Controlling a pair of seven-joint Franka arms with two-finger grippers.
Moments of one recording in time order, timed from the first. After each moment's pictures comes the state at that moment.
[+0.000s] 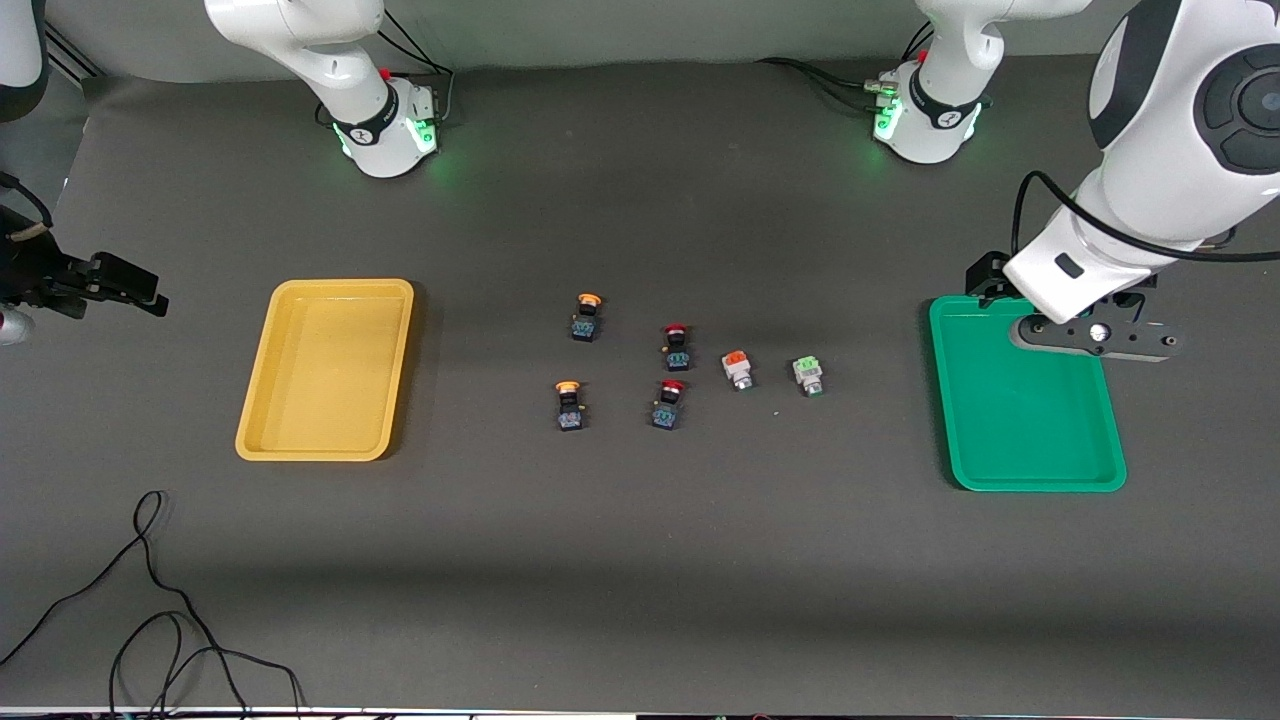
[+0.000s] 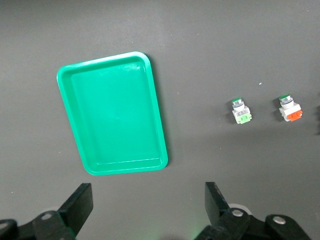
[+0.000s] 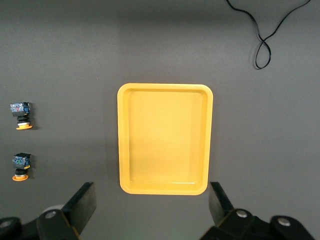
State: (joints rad) left arm -0.05 0.10 -0.21 -1.57 0.14 1.54 -0.11; right arm 0.03 0.00 -0.11 -1.64 0.00 1.61 -0.05
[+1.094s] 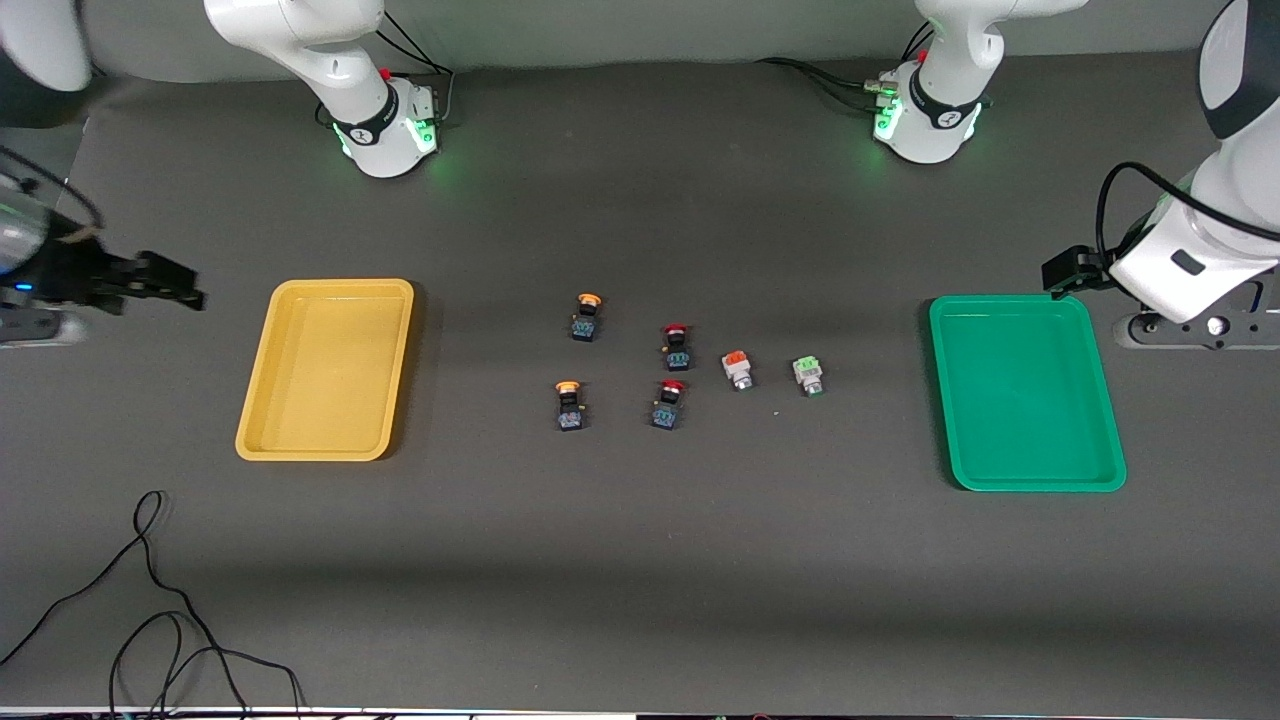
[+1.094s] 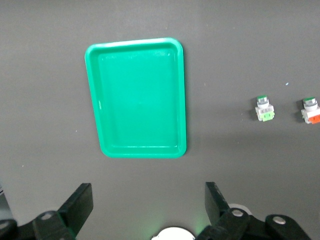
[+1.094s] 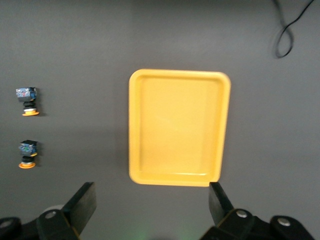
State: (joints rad) left arm 0.03 0.09 -0.18 -1.53 0.14 1.43 -0.09; right arm 0.14 -0.02 -0.10 -1.71 0.00 1.60 0.04
